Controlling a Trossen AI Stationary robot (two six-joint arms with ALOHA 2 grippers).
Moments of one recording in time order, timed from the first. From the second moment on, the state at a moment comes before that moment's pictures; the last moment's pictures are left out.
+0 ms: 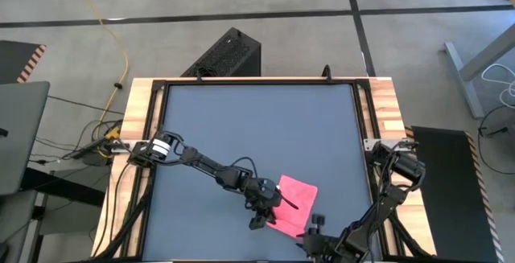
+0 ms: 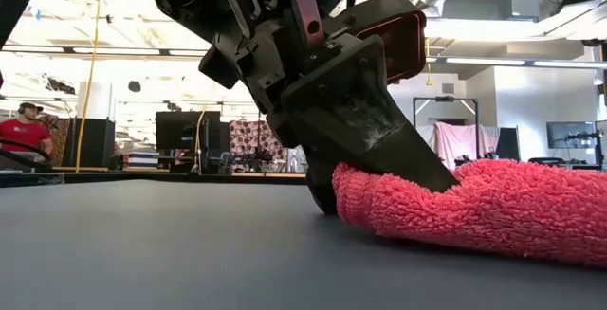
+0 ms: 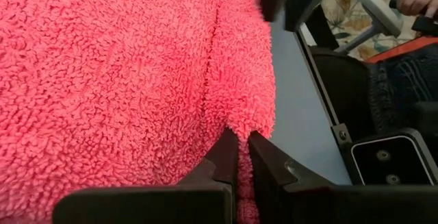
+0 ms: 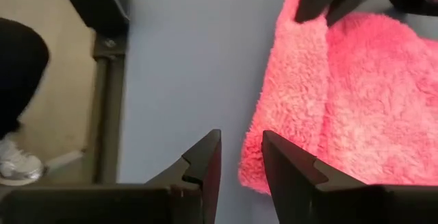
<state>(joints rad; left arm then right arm) -0.29 2.22 1.30 0.19 0.46 -0.44 1.00 2.02 1.24 -0.33 0.75 0.94</state>
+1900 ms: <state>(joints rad) -0.43 2.04 1.29 -0.07 0.14 -0.06 0.97 2.03 1.30 -0.43 0.59 1.20</state>
